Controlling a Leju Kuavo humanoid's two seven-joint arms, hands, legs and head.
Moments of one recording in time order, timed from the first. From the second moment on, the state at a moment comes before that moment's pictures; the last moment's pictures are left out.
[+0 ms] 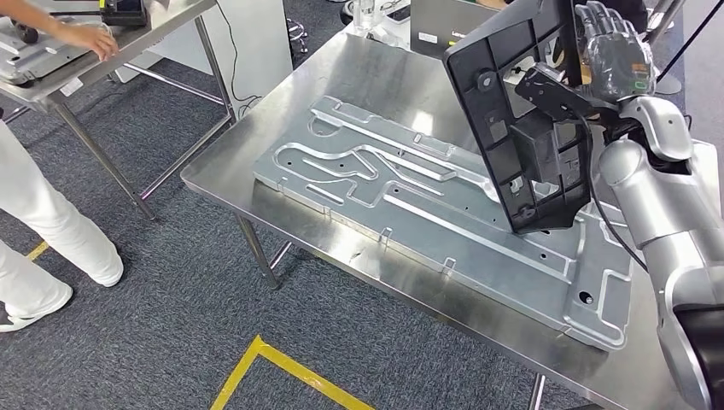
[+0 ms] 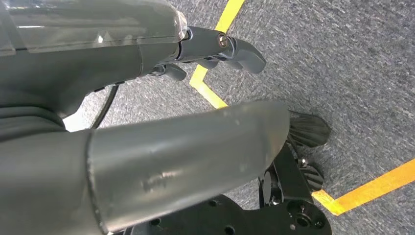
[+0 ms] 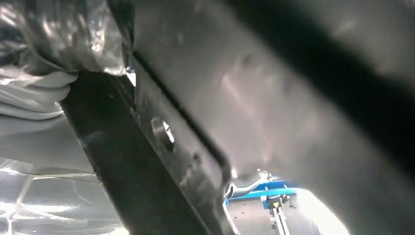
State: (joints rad) left arm 0.01 0.03 -0.24 -0.15 0.59 -0.07 -0.06; right arm -1.12 -0.37 0.52 -0.88 0.78 -0.17 0.01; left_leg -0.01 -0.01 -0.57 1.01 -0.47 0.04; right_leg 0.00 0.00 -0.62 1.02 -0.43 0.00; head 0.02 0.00
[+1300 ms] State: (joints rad) left arm 0.01 0.03 -0.24 -0.15 0.61 -0.06 -0.07; right arm -1.56 -0.27 0.77 -0.65 0.67 0.25 -0.16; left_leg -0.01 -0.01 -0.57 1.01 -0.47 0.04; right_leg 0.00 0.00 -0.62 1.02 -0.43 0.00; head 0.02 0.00
